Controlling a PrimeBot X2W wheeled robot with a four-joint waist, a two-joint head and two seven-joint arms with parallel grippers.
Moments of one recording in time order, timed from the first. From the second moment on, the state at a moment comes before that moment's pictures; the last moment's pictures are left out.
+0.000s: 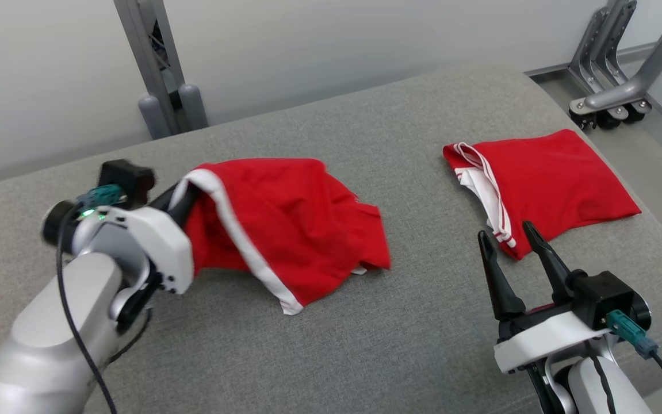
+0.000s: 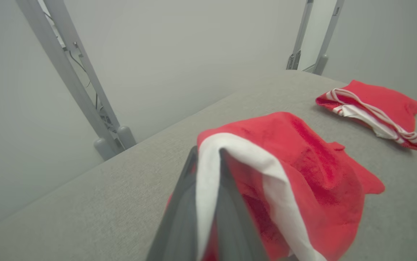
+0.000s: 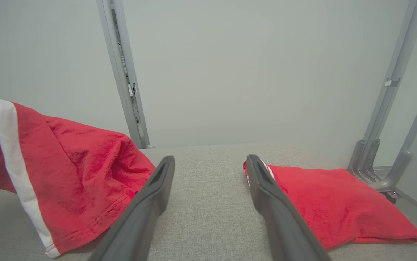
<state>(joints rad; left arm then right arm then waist) -0.72 0.38 -0.78 0.61 -0.74 -0.06 -0.05 -0.21 -0.05 0.16 0.29 0.16 0.13 -0.26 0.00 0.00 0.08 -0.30</state>
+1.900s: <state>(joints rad) -0.01 0.05 0.07 0.13 -0.16 -0.03 -0.26 -0.17 -0.08 0.20 0.27 0.08 0.13 -0.26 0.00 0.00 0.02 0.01</state>
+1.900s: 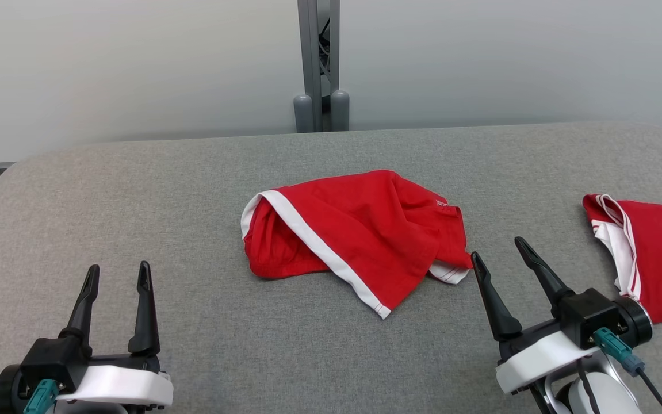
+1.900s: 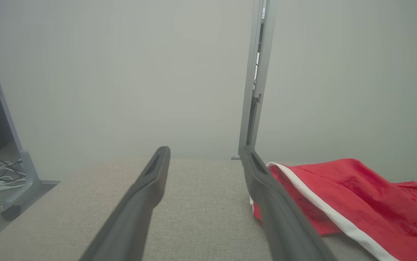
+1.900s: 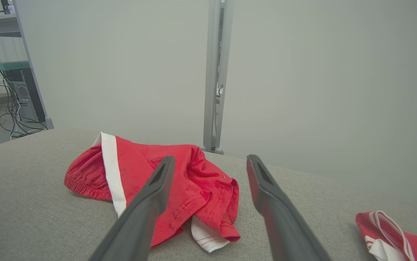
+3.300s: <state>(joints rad) -0.10 0.05 -0.05 0.15 -0.26 -0.02 -0.26 -0.46 -0.15 0.56 0.84 -0.02 0.13 -0.27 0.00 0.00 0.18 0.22</state>
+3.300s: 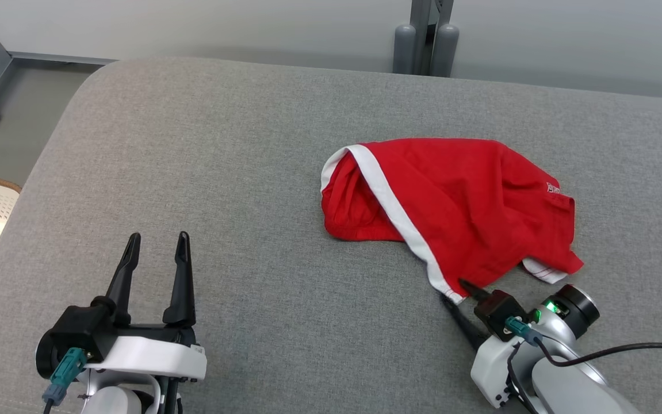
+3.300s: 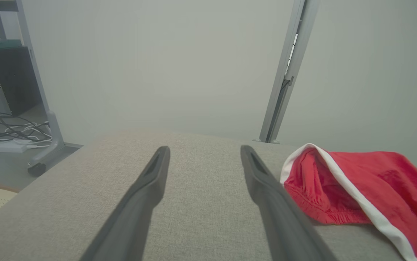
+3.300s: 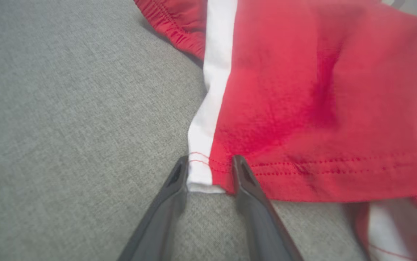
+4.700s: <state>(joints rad) -0.06 0.05 -0.11 0.29 -0.22 -0.08 -0.26 -0.36 -0.33 0.46 0.51 0.00 0.13 -0.26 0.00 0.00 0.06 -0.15</state>
